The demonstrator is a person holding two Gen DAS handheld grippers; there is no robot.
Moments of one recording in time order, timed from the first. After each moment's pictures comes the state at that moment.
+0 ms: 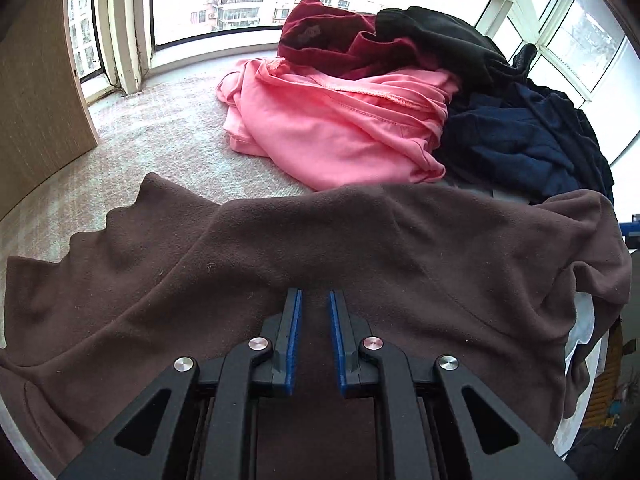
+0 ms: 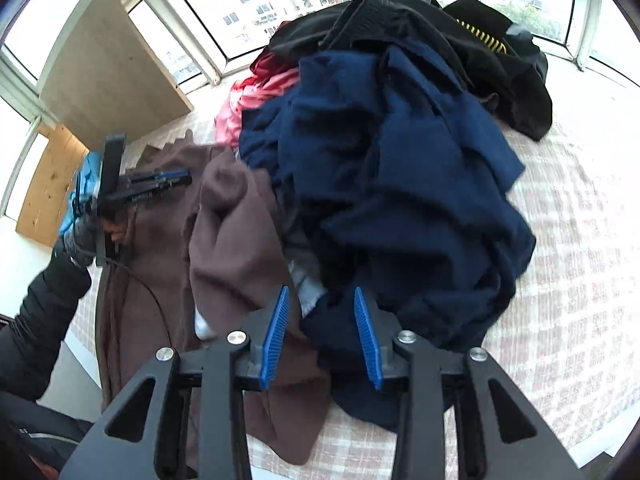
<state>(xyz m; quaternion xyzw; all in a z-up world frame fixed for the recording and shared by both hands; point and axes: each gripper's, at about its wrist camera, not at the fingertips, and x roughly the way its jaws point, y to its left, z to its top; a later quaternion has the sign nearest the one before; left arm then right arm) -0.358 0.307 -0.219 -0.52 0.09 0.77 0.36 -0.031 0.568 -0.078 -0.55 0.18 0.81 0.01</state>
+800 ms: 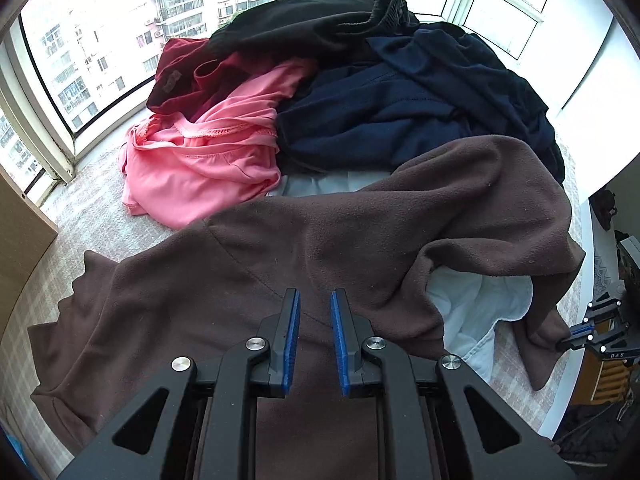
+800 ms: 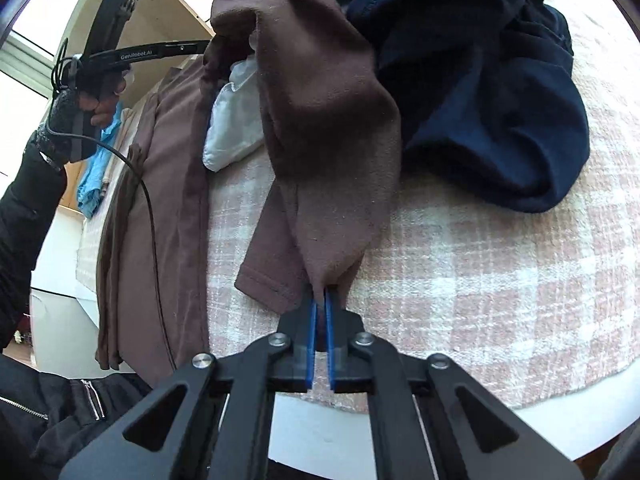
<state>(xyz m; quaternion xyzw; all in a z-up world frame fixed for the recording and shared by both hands) -0.283 0.398 -0.161 -0.50 0.20 0.74 0.40 0.095 0.480 -0.171 -0.57 0.21 0.79 -0.02</state>
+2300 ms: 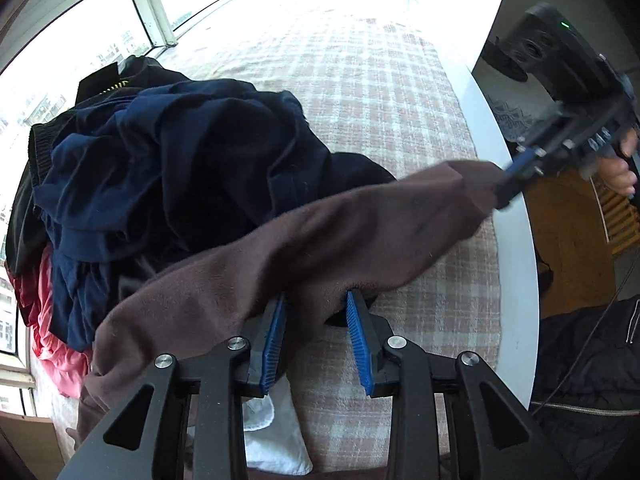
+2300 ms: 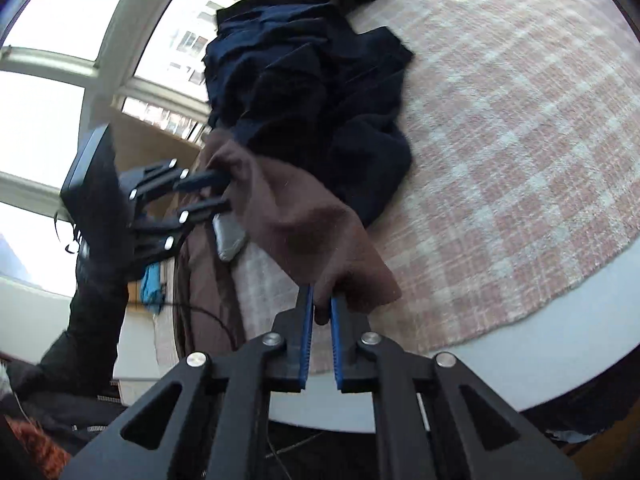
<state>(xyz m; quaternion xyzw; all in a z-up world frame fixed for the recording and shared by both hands) -0.112 0.567 -0.131 -0.39 0.40 0.60 0.57 0.154 0.592 -0.122 -0.48 0.41 0.77 -0.02</state>
